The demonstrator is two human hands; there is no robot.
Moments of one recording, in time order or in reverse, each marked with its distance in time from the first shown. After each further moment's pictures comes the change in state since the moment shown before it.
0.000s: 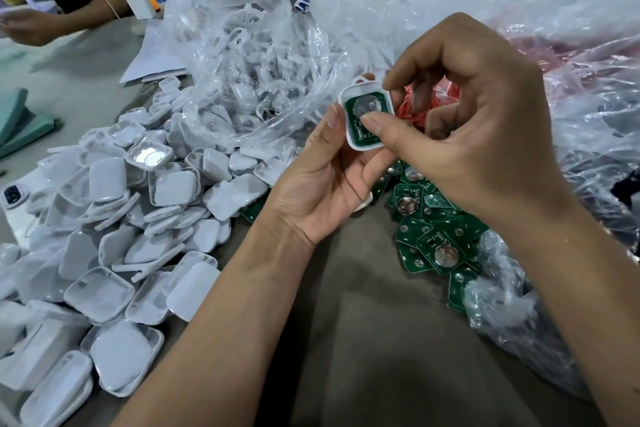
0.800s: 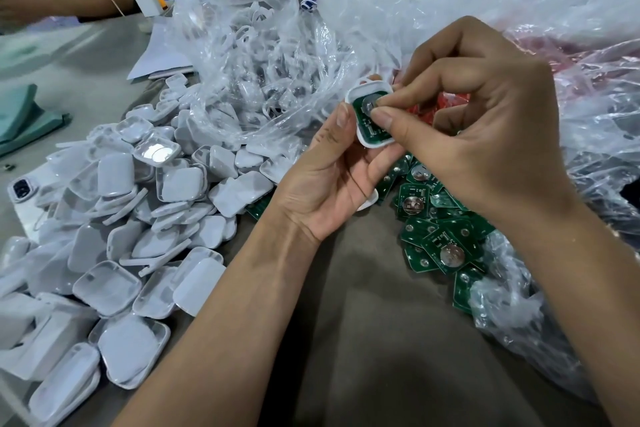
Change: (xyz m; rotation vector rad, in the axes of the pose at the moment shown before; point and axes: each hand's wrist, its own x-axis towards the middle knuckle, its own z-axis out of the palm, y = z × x) left_hand -0.001 0.001 0.002 0.000 0.043 0.017; right_hand -0.003 -0.001 0.003 0.049 0.014 0.065
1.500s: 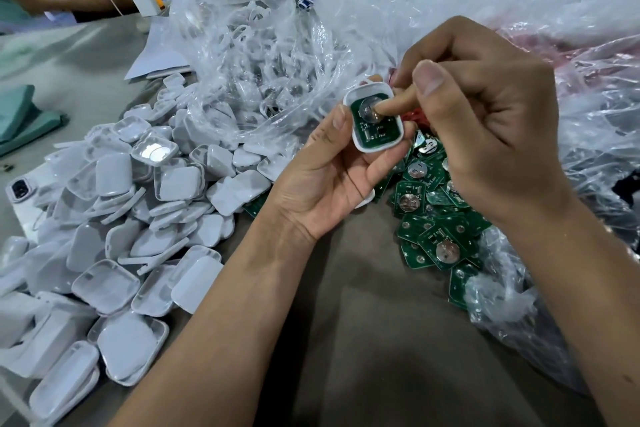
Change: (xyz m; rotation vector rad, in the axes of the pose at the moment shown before) left_hand -0.001 0.000 -0.001 -0.006 -0.060 -0.054; right_hand 0.003 0.008 0.001 0.046 0.025 -0.178
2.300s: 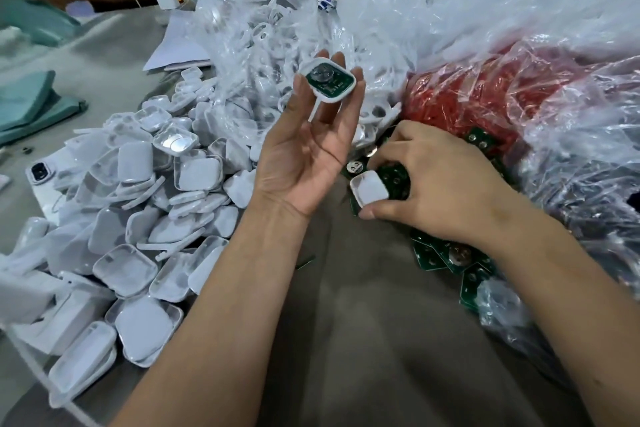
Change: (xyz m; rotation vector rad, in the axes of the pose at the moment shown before) left_hand -0.002 0.030 -0.006 -0.240 0.145 0.306; right_hand -0.013 0.006 0.023 -0.617 -0.736 0.312
